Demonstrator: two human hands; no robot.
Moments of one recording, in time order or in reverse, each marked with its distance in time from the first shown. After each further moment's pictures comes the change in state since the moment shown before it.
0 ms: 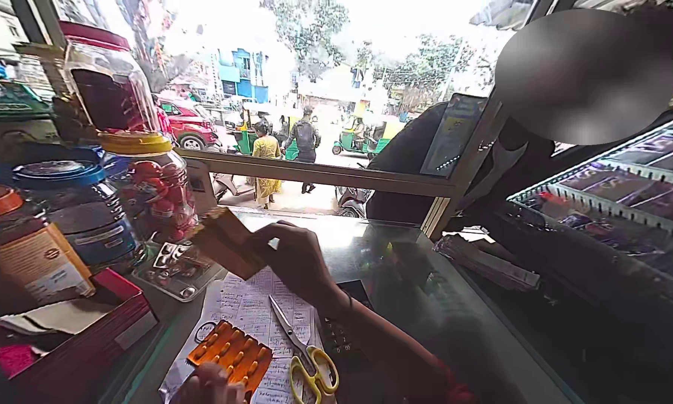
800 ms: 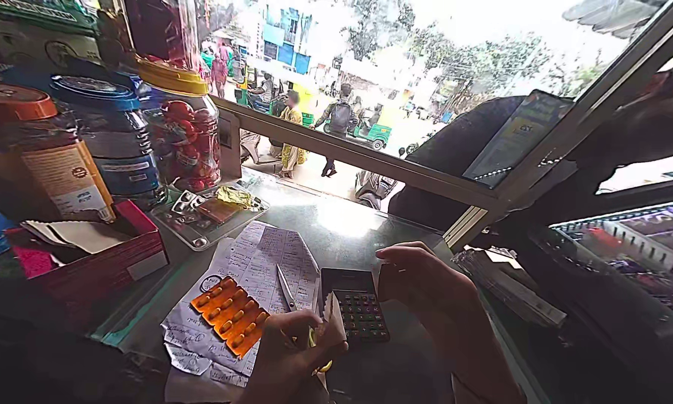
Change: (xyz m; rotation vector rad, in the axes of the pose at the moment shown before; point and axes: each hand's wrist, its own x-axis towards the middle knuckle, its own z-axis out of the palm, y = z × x) left_hand 0.037 -0.077 0.059 0.485 0.158 0.148; right_hand -0.082 -0.007 -0.129 0.055 -0.150 0.039
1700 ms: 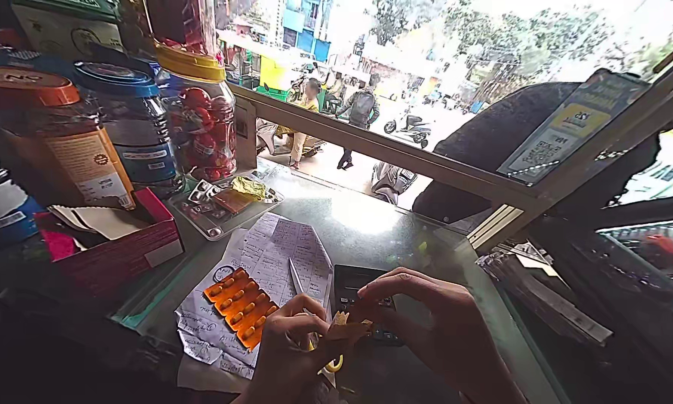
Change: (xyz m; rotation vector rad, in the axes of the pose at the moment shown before) left_hand 0.000 -0.004 -0.008 0.252 0.061 0.136; right_hand 0.004 0.006 0.017 -0.128 -0.163 -0.152
